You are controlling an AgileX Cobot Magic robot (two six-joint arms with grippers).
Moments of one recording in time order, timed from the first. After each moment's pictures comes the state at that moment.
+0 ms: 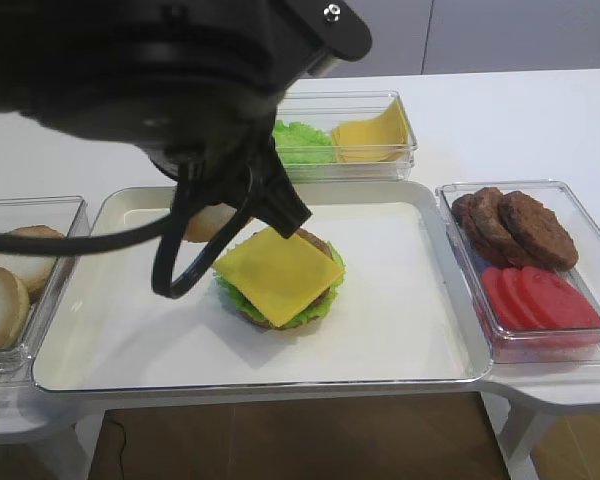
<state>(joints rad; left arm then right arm) -1.11 1.52 -1.30 0.89 1.22 -0.67 0.08 -0.02 -0.48 0.00 1.14 0.00</state>
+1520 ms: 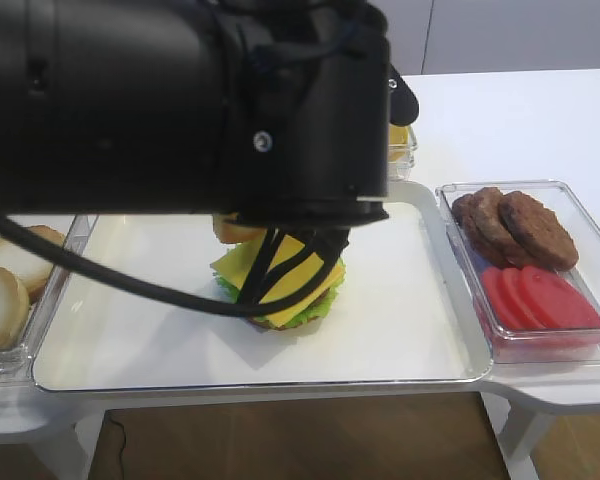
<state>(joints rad) -1.11 1.69 -1.33 1.02 1.18 -0.74 0.08 -0.02 -0.48 0.00 1.14 0.01</state>
